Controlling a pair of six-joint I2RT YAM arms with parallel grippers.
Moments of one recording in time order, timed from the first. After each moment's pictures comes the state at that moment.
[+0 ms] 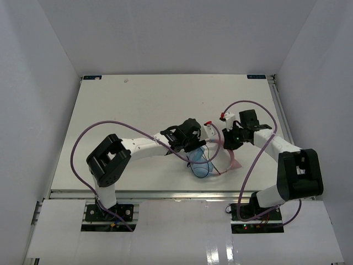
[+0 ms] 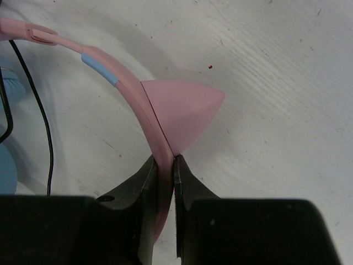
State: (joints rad) left arm -0.95 1.82 1.19 -0.10 -0.27 0.47; right arm 0.20 1.44 0.80 -0.42 -0.40 -0.38
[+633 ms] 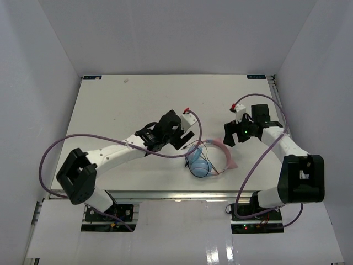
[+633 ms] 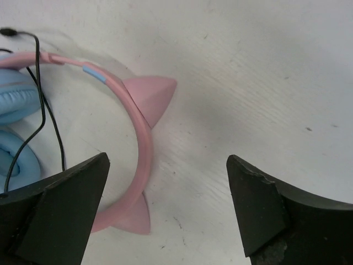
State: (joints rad) left arm -0.85 1.51 1.07 -0.19 -0.24 0.25; right arm 0.08 1.41 0.88 -0.45 -0.48 -0.37
